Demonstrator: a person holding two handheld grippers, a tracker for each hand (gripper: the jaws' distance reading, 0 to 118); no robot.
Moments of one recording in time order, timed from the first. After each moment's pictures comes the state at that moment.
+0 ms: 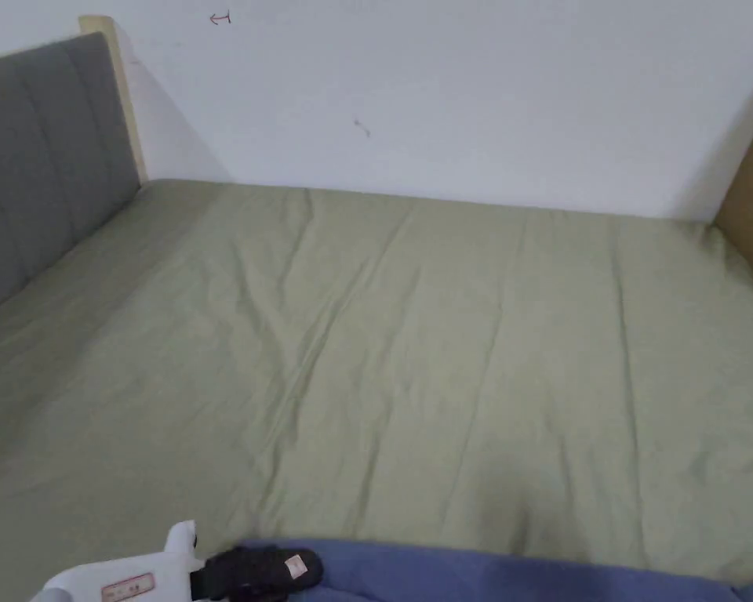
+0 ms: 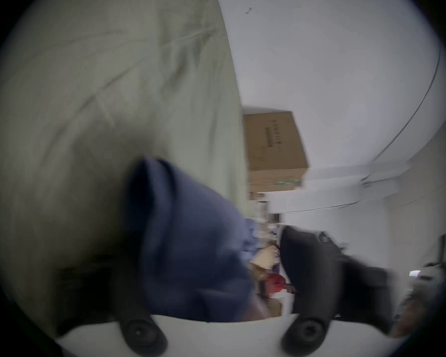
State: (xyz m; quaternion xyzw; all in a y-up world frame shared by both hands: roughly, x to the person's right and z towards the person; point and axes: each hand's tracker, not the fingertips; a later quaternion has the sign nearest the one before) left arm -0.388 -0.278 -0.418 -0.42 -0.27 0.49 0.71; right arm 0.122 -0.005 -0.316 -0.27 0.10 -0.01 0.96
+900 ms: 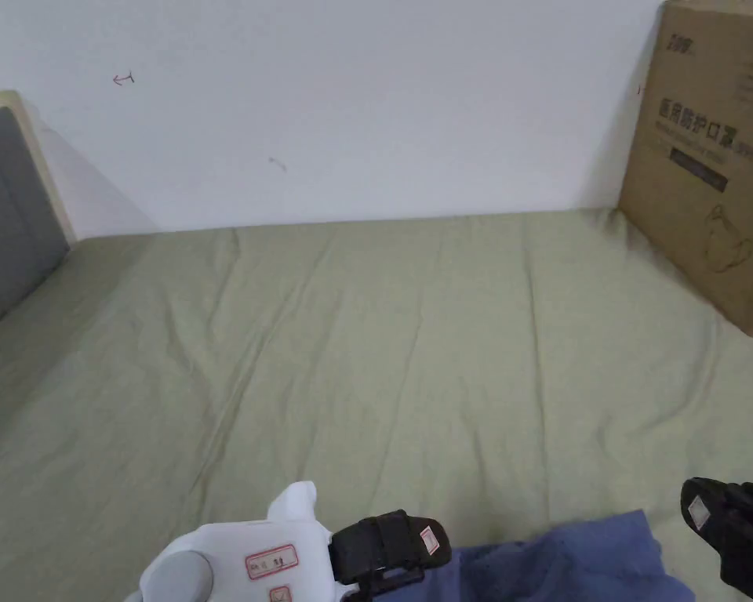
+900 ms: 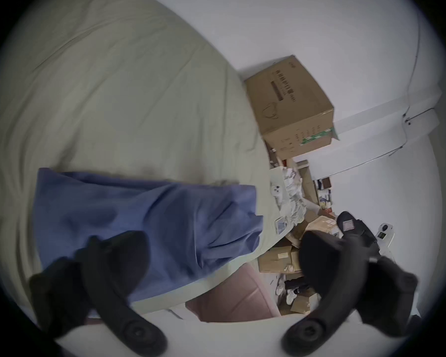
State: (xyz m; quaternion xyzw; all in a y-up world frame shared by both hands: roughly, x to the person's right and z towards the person) left arm -0.190 -0.131 -0.388 -0.45 -0.29 0.34 0.77; right arm 0.182 -0.023 -0.268 -0.25 0.08 -0.08 0.96
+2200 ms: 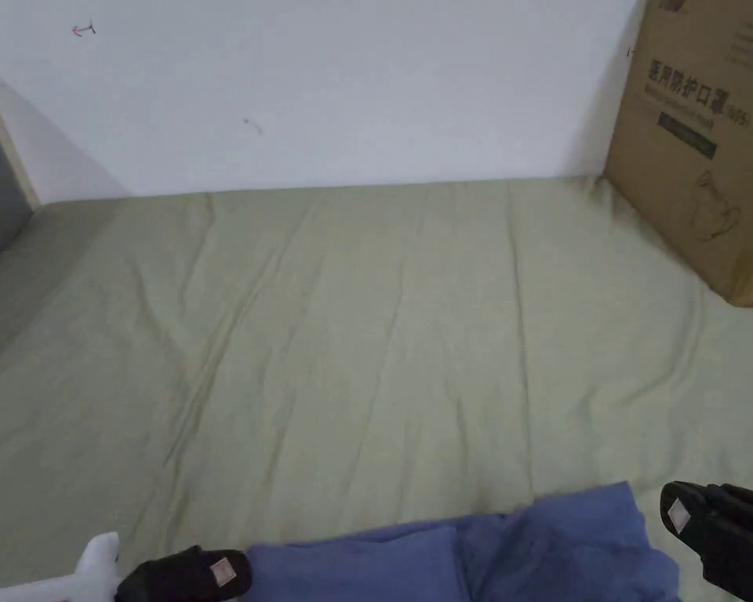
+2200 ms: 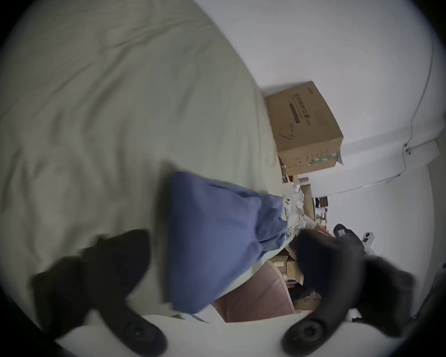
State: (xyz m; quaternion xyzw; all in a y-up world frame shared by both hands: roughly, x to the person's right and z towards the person) left arm -0.350 -0.215 -0.376 -0.47 -0.24 0.42 0.74; right arm 0.181 -0.046 -0.284 -0.30 0.08 -0.10 0.94
